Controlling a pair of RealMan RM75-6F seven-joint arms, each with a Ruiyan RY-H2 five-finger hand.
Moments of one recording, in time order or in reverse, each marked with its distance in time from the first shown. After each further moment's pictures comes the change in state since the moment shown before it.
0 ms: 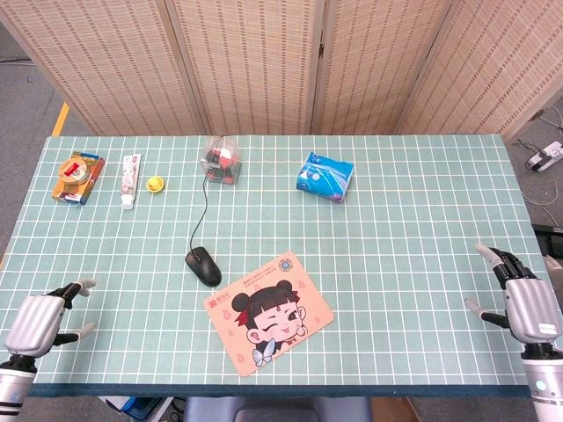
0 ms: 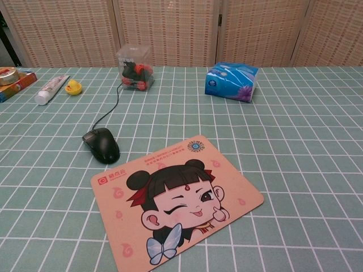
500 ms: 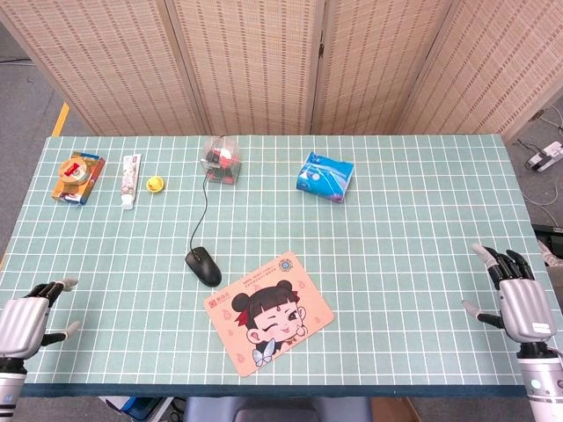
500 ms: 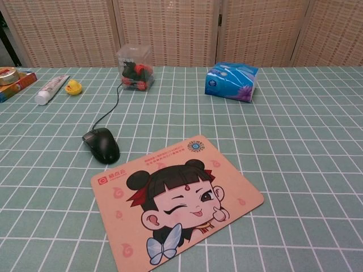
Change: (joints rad) left arm 0.044 -0.028 -0.020 0.023 -0.083 0.038 0.073; right arm 0.010 -0.011 -0.010 -0.003 0.004 -0.031 -0.044
